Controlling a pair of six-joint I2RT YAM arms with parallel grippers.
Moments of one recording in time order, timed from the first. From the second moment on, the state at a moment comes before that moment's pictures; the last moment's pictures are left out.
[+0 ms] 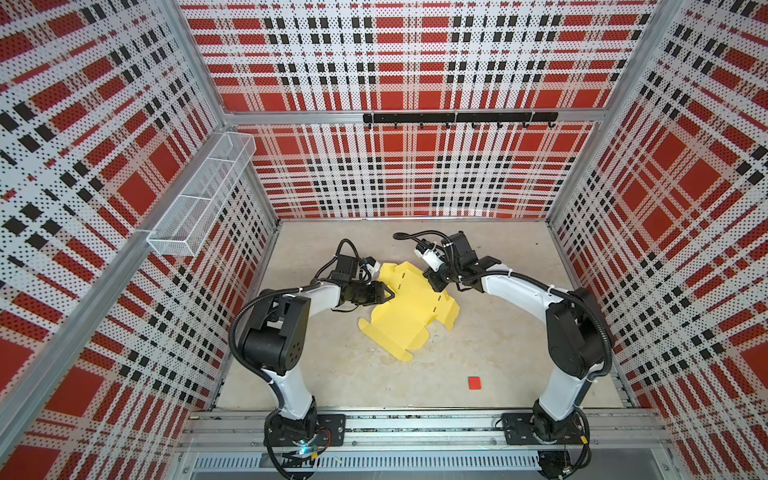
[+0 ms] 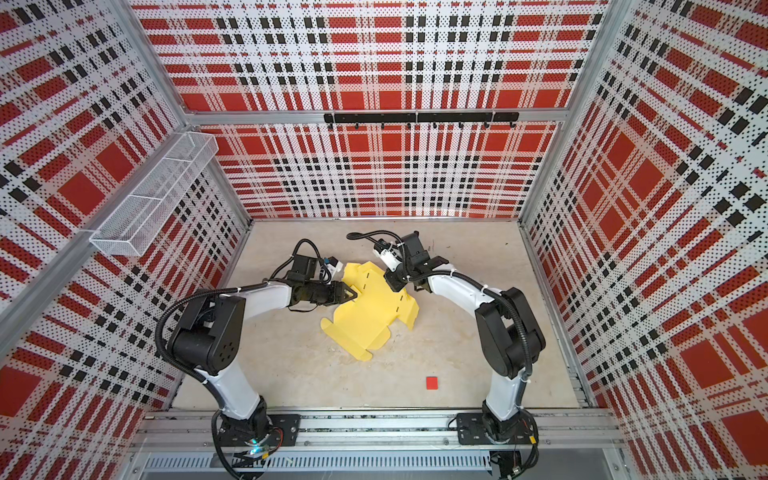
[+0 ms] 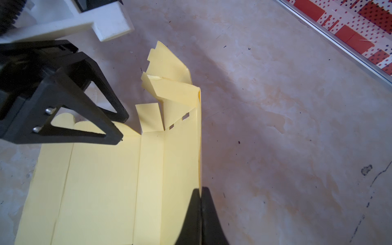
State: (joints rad) left arm -0.26 1.78 0.96 -0.12 0.66 -0.30; right arm 0.56 1.80 1.31 -0.32 -0.21 -0.25
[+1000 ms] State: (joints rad) left arm -0.10 1.67 0.82 -0.01 0.50 -0.66; right arm 0.65 1.71 1.22 -0.20 -0.03 -0.28
